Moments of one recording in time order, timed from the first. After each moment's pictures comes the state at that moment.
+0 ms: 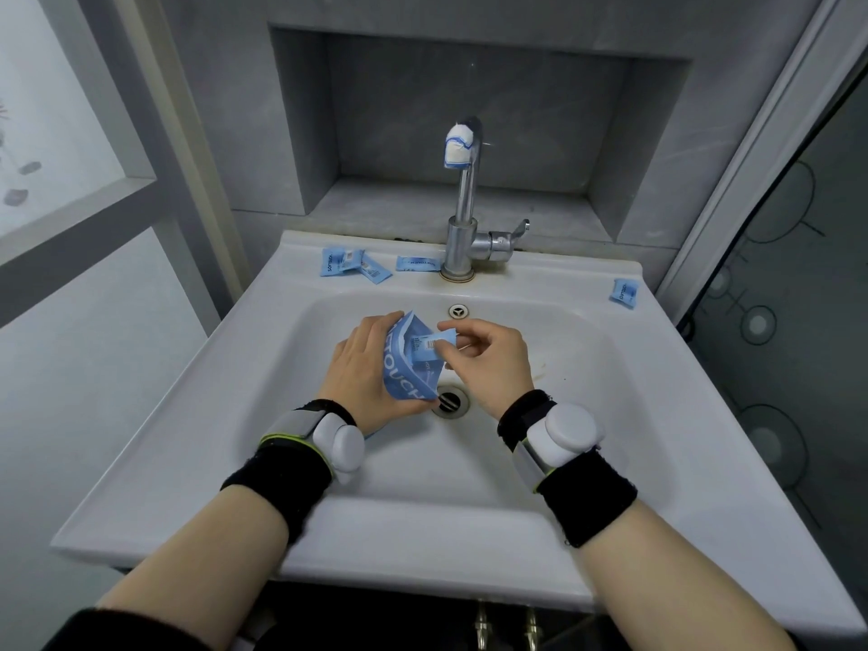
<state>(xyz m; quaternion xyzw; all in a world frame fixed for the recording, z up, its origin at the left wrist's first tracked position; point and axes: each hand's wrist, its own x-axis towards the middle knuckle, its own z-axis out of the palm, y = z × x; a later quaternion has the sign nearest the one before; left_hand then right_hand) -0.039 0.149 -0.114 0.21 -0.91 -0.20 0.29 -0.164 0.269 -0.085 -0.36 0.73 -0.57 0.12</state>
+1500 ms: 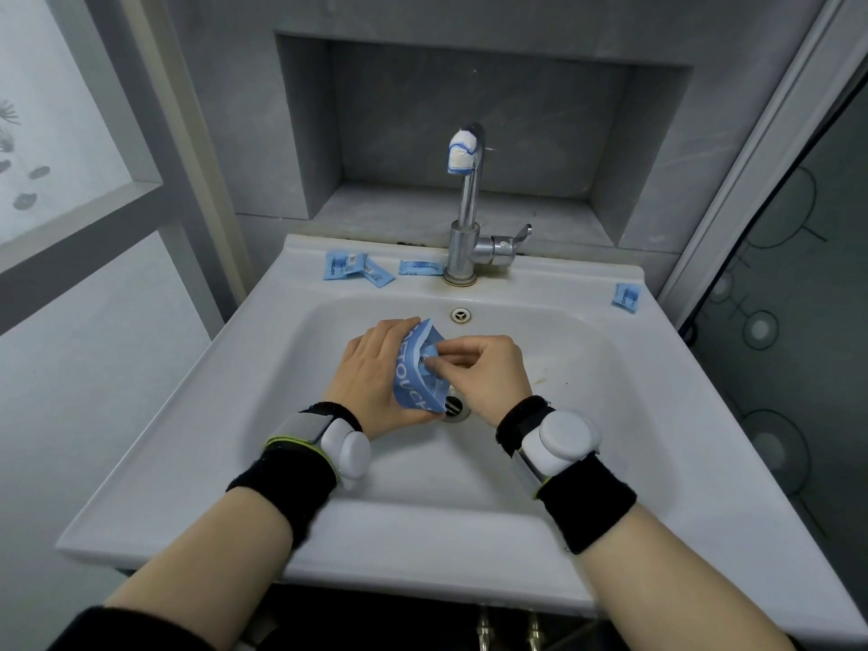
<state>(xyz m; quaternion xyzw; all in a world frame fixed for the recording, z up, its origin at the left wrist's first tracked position) -0.039 0.156 -0.103 0.18 -0.94 -0.15 0.26 -0.158 0.271 -0.084 -0.36 0.73 -0.55 0.18</state>
